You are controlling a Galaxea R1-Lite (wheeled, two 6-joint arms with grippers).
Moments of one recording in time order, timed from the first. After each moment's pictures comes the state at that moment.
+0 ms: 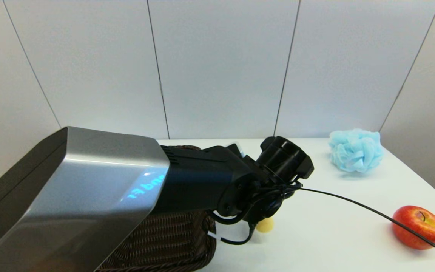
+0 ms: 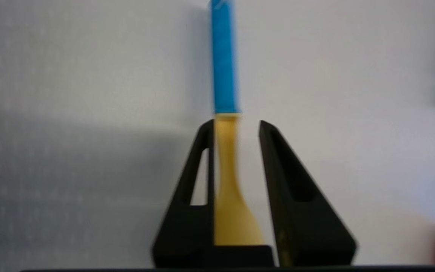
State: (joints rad) left arm -1.01 2.23 -1.71 0.37 0.48 -1.11; right arm 0.00 0.00 0.00 0.00 -0.02 0.02
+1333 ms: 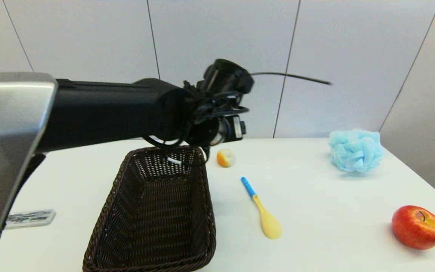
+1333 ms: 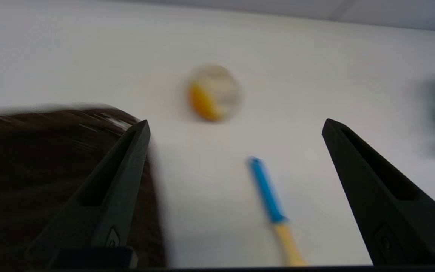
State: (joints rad) left arm -0.77 2.09 -1.84 0.41 0.45 -0.55; right arm 0.00 0.00 0.00 0.00 -0.02 0.02
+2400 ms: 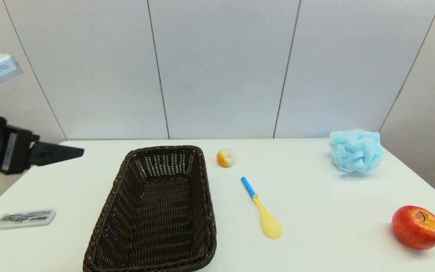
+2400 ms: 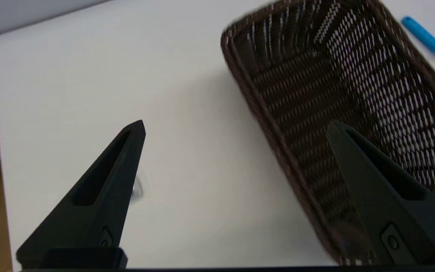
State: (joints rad) left arm -0.16 1.21 -1.19 0.59 -0.08 0.16; right arm 0.00 0.00 0.00 0.00 -0.02 0.02
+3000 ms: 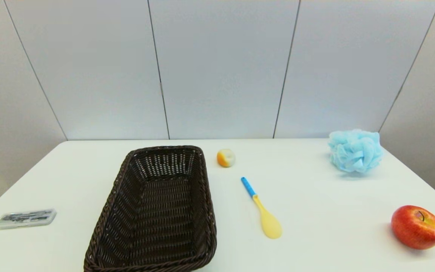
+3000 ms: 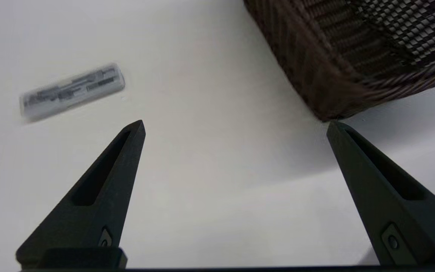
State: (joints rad) left arm -0.11 0.48 -0.50 0.45 -0.08 0.11; right arm 0.00 0.00 0.00 0.00 -0.02 0.02
